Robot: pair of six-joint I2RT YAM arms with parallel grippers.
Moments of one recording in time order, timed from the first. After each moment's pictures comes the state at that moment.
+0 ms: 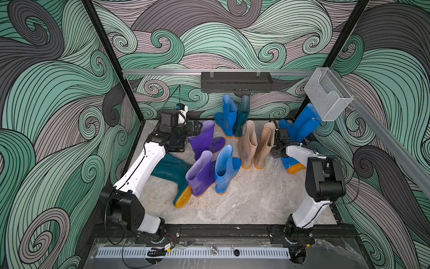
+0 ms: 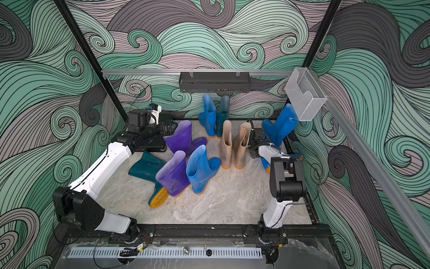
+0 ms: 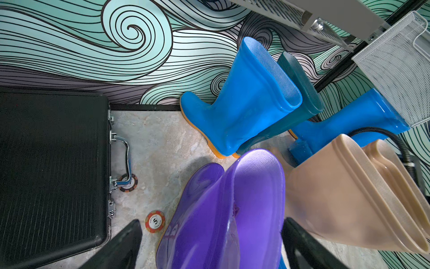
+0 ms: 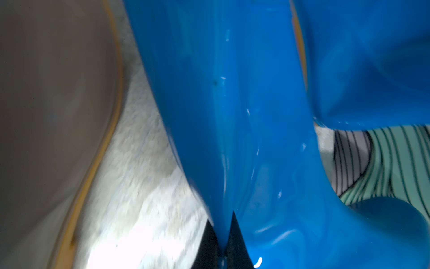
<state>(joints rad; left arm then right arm) -0.25 1.44 1.36 -0.41 0.24 -0.27 0.04 1.71 1.11 -0.45 0.34 -0.23</state>
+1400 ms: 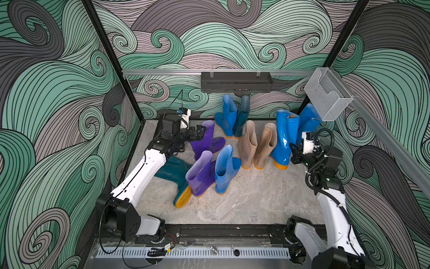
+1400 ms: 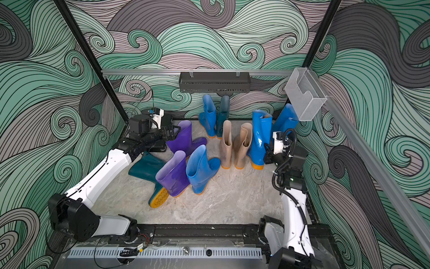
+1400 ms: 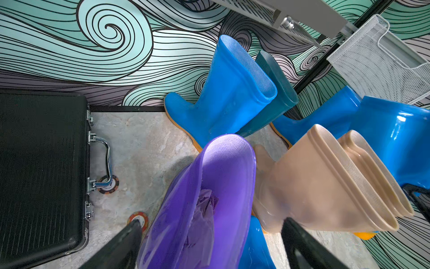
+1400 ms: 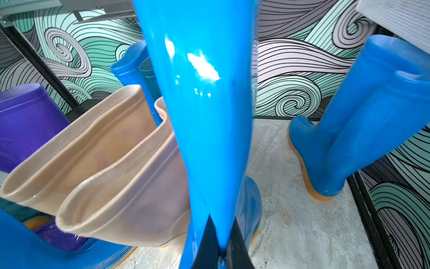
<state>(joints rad) -0.30 1.37 1.25 -0.31 0.25 -0.30 -0.32 0.86 0.68 -0.15 -0.54 -0.10</state>
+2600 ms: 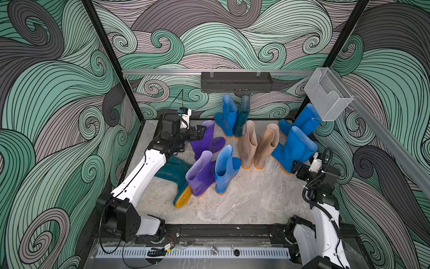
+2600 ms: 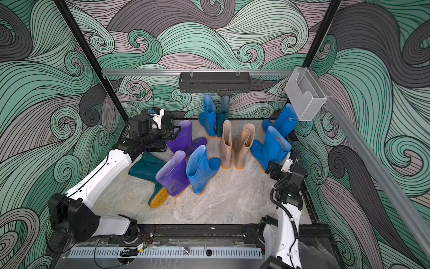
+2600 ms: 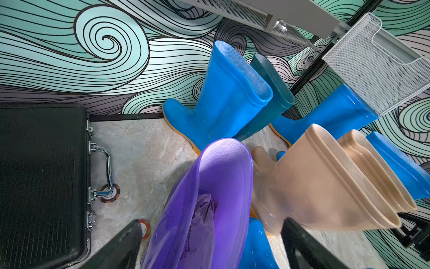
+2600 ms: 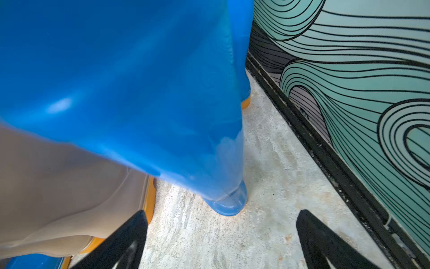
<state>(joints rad) -0.30 1.37 1.24 -0.28 0.26 -0.27 -0.43 0.71 0.48 -0.26 -0.20 0.08</state>
